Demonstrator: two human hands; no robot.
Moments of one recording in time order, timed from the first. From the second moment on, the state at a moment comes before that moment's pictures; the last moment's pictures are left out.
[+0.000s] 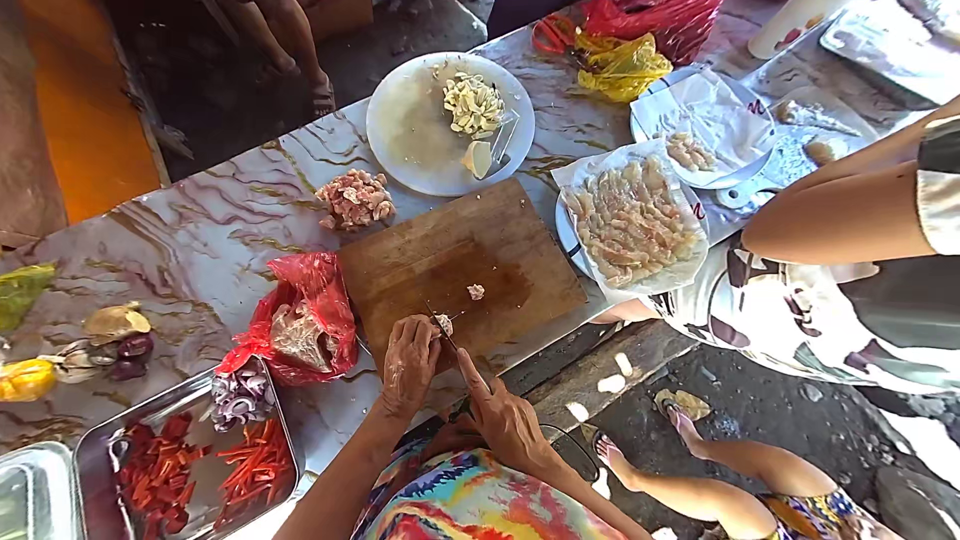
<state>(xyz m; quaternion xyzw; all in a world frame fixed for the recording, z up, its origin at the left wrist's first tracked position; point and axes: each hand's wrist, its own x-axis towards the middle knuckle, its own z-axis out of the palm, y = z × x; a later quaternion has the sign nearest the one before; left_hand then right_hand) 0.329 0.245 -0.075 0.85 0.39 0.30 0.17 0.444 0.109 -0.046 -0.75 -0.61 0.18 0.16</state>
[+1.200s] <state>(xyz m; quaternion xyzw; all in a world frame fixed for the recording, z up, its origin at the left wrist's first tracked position) 0.327 0.252 -0.073 0.82 0.43 0.32 0.19 0.475 0.099 -0.030 -0.74 -0.65 0.13 0.09</state>
